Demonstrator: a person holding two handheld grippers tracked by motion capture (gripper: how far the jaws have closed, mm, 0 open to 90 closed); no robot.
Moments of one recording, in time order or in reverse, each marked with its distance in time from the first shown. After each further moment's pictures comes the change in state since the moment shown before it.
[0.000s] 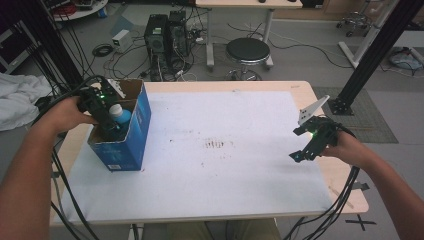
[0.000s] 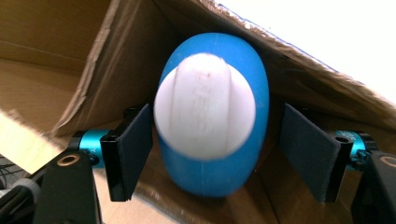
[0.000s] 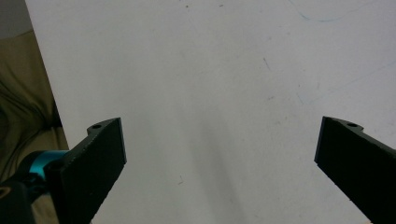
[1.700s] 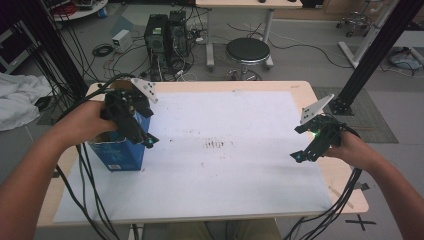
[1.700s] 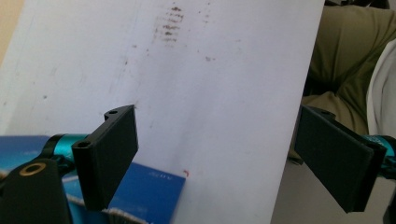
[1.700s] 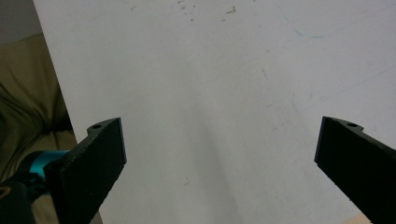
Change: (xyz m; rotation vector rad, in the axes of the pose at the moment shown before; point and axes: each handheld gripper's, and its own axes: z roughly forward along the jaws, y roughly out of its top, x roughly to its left) left arm -0.107 0.069 -0.056 -0.186 -0.188 0.200; right arm 0.016 0.008 -0.016 -0.017 -0.037 -0.021
